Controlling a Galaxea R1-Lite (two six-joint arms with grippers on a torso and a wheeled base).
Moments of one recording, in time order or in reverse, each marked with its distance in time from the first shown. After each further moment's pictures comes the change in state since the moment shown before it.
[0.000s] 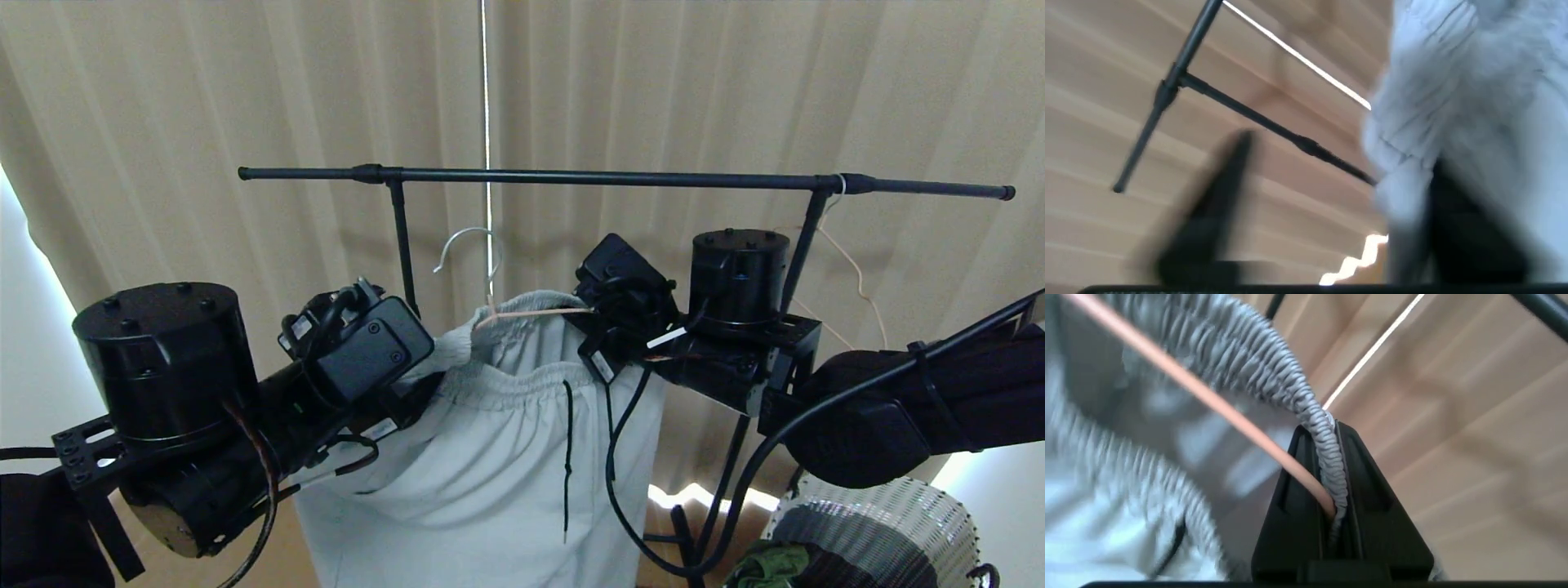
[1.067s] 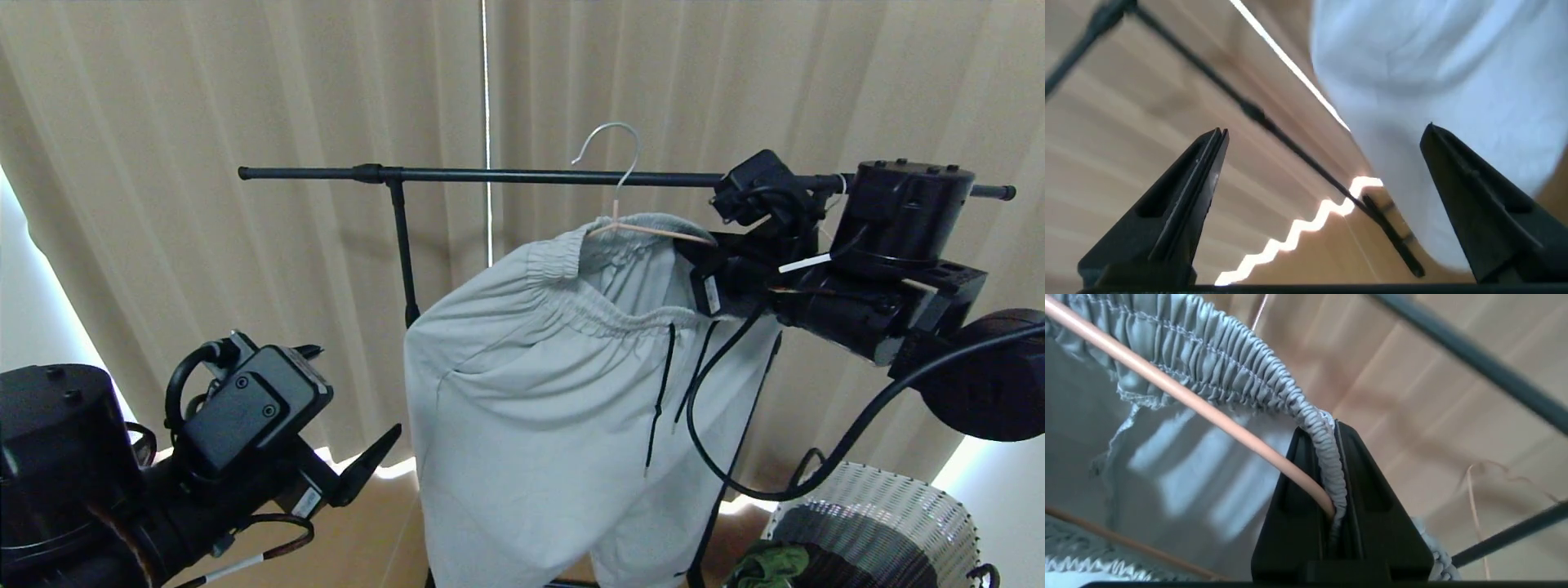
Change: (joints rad) left arm 0.060 -0.171 0.234 0.002 -0.071 -0.237; right arm -0.203 -0.186 0.047 0.009 -0.043 0.061
